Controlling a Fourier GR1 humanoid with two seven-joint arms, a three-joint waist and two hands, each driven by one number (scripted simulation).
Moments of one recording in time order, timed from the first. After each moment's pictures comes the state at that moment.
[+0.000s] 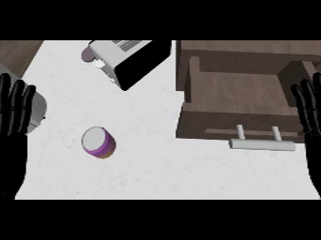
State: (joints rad) left arm 0.00 0.06 0.00 -2.10 -0.02 0.03 -0.01; right arm -0.01 -0.11 0.02 -2.10 0.04 0.01 0.00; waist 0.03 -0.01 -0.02
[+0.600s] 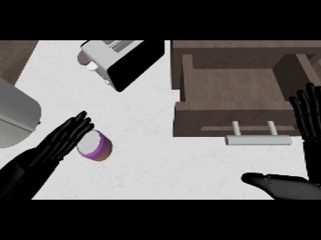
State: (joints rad) left arm 0.08 0.28 -0.12 -2.06 0.30 -0.41 0.08; right arm 0.05 -0.09 -0.01 -2.07 0.03 -0.04 0.15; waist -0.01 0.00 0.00
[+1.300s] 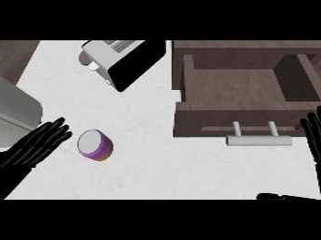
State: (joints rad) left arm 0.13 0.36 0.04 -2.04 0.51 -0.58 0.21; right arm 0.22 -0.08 -0.07 -2.10 -0.02 0.04 0.11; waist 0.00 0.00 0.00
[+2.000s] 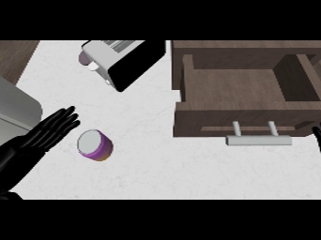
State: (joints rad) left arm 0.04 0.28 0.08 -1.89 0.40 -0.62 0.21; right arm 0.27 -0.08 -0.16 -2.09 -0.07 0.12 0.05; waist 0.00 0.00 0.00
